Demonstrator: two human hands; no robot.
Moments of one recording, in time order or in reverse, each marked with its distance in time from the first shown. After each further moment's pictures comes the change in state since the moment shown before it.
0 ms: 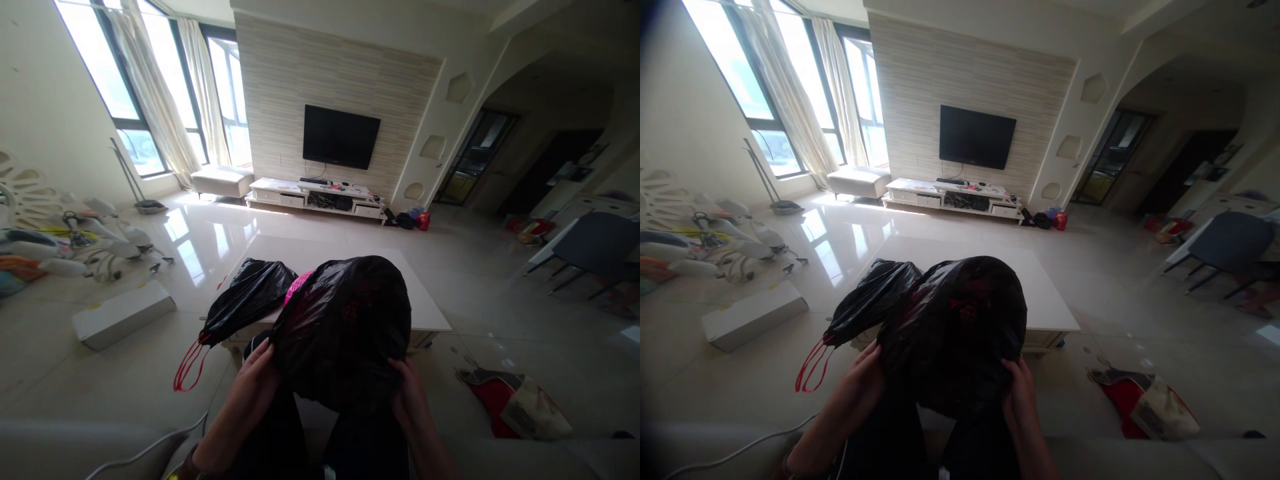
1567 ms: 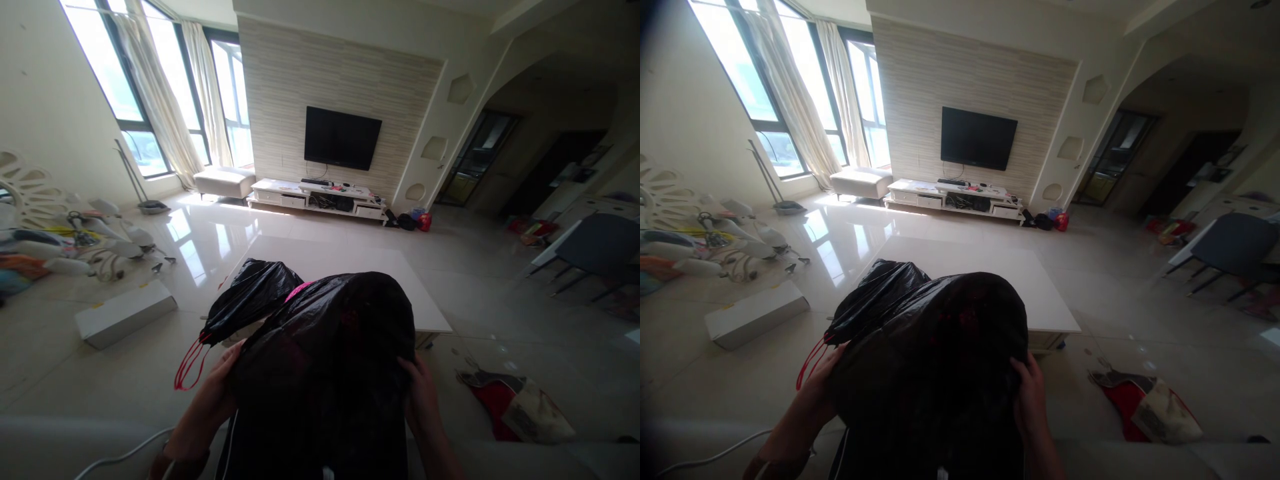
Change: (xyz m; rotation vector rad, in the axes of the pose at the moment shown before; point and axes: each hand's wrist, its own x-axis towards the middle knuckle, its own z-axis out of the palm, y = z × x) left_hand 0.006 0.035 -0.044 0.204 0.089 0.115; right_hand -0.003 -0.025 -0.009 -0.031 0.022 -0.067
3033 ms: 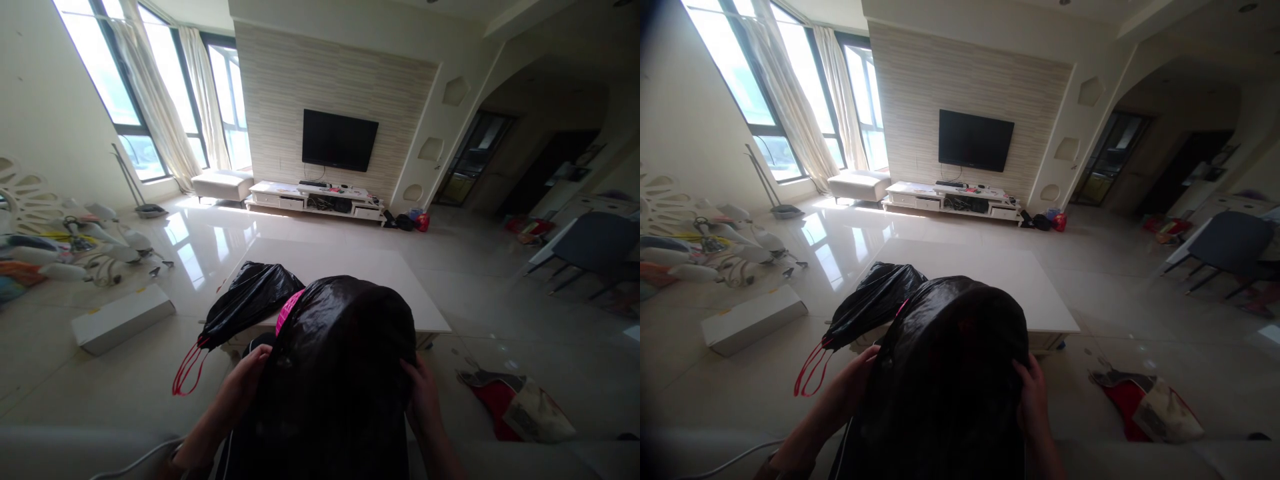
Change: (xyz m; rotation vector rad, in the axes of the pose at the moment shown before) left_hand 0.009 -0.024 0.004 0.081 -0.218 -0.094; right_hand 0.004 0.001 -0.004 -0.010 -0.016 -0.040
